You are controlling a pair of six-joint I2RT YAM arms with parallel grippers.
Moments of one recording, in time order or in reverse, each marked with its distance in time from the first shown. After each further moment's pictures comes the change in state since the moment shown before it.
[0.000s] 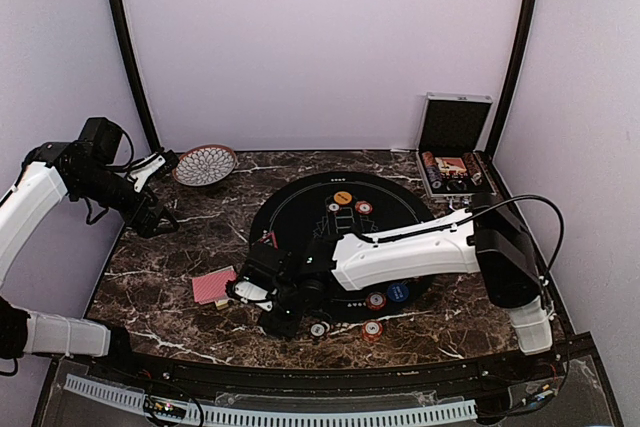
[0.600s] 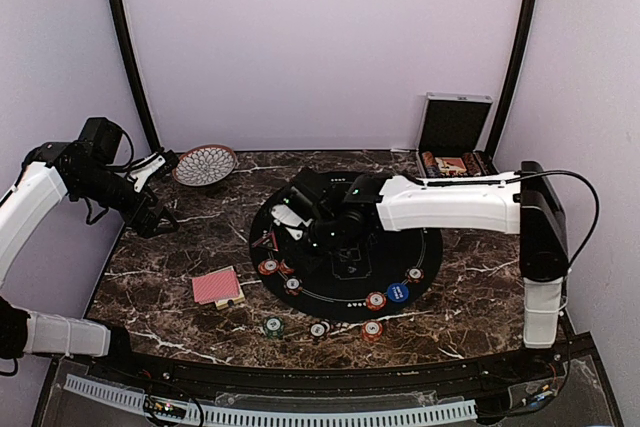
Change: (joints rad) left arm 0.000 0.000 0.000 0.000 0.000 0.000; right arm -0.185 -0.177 -0.035 0.001 0.057 0.092
